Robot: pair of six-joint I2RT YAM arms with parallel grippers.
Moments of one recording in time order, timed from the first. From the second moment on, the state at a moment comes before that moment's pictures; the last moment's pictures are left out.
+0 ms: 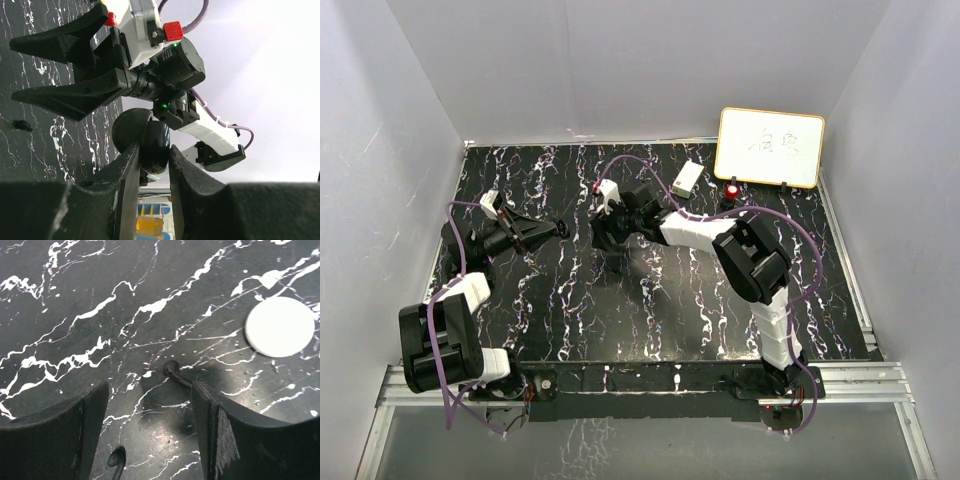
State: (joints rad) left arm 0.25 1.33 0.47 0.82 1.22 -1.44; right arm 0.70 2.10 1.45 0.04 -0.38 0.00
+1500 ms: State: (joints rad) left arm 0.26 1.30 0.47 0.79 1.22 -1.42; right arm 0.70 1.91 1.15 0.12 -0.40 0.13
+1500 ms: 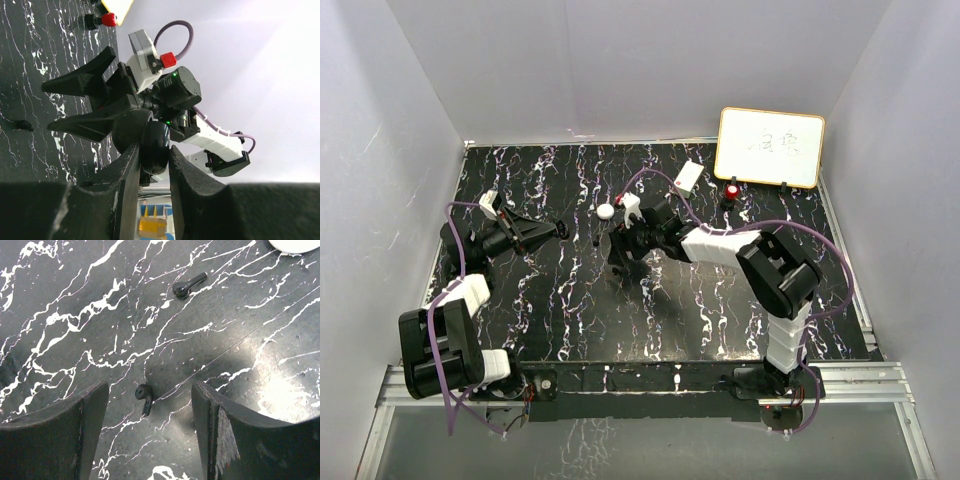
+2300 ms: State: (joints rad) left arm 0.26 1.30 0.47 0.79 1.22 -1.41; right arm 0.76 1.87 1.05 0.13 -0.31 0.21
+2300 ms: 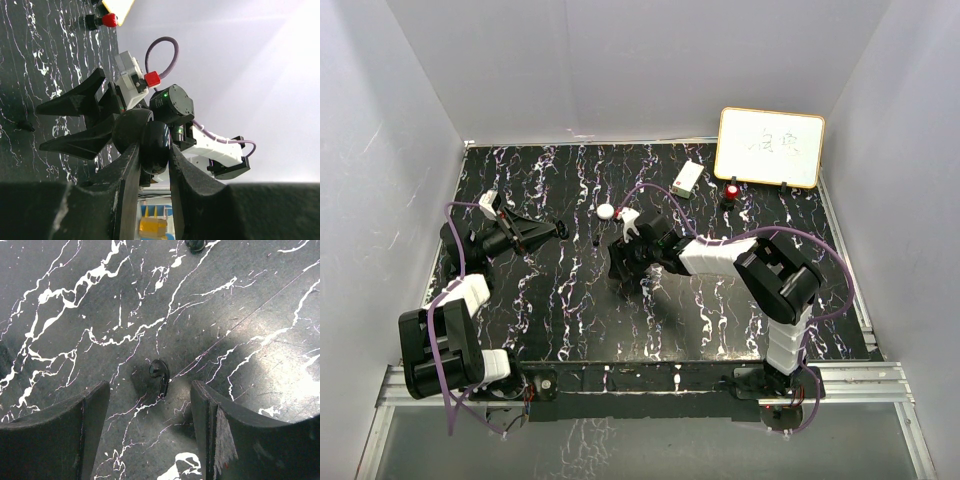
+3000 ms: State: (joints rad) left arm 0.19 1.32 0.46 0.76 1.18 -1.37; right arm 0.80 1.87 1.05 0.13 -0.19 0.21
